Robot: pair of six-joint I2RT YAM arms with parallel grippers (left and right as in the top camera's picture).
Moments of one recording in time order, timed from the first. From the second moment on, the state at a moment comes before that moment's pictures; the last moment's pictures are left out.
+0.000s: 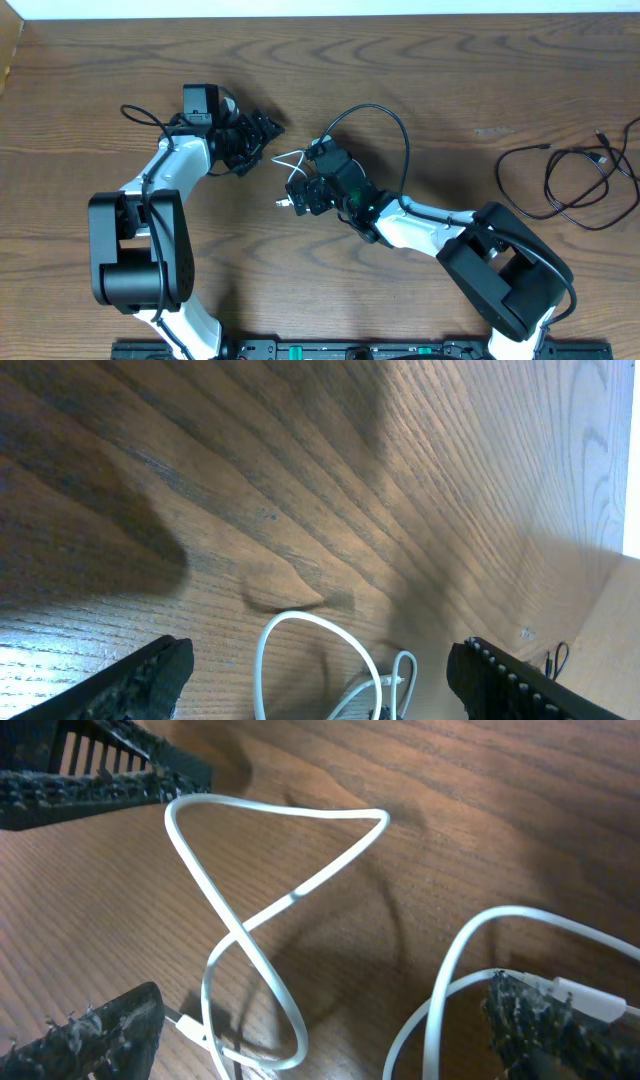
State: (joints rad) left arm 0.02 1.87 1.11 -0.36 0.55 -0.74; right arm 0.79 1.93 0.96 0.27 -0.03 0.40
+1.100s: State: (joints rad) left arm 0.02 1.87 1.11 -0.36 0.49 -0.74; right arm 0.69 1.79 0.95 0.03 0.28 0.14
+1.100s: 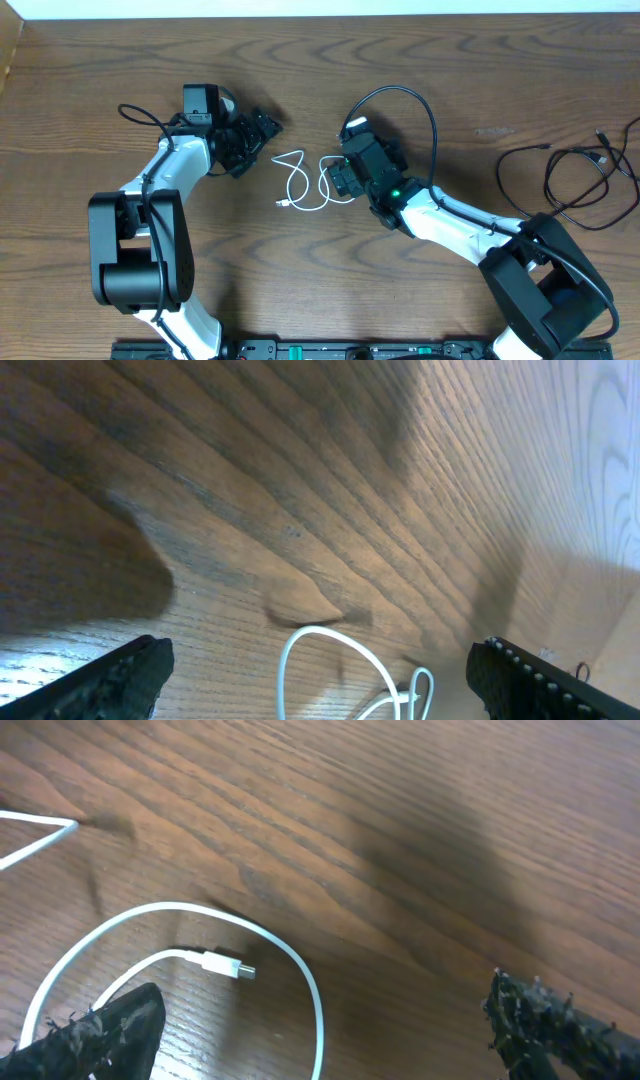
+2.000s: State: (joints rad) left arm 0.02 1.87 1.11 -0.58 0.30 -0.69; right arm 0.67 1.80 0.95 0.01 0.36 0.14
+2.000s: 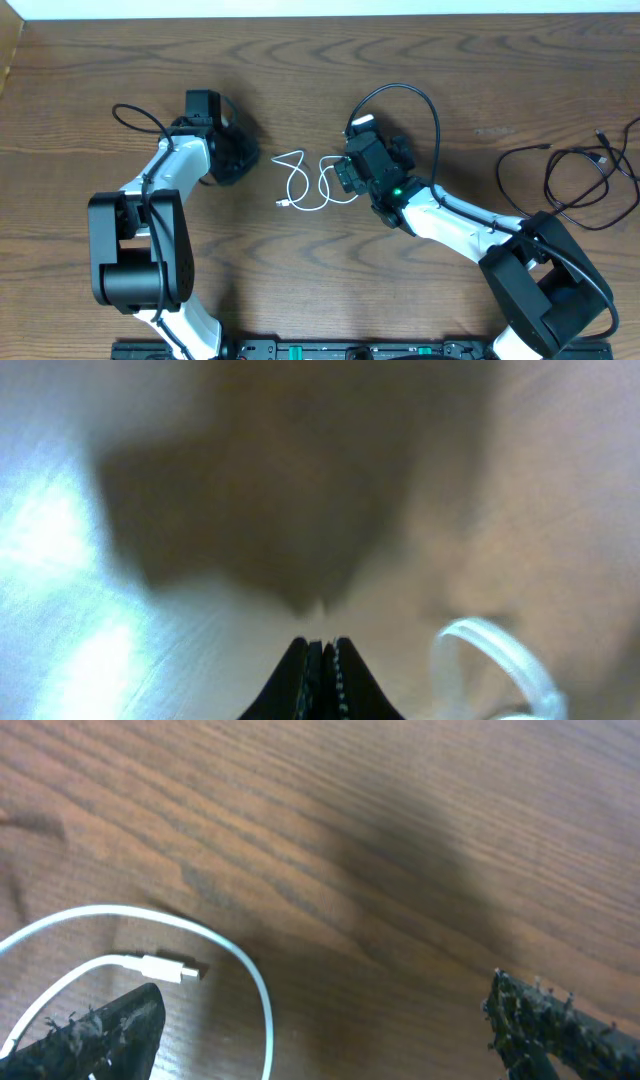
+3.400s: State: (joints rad) left arm -0.49 1.57 1.00 -0.68 0.01 -0.75; right arm 0.55 1.45 0.95 -0.35 0.29 0.12
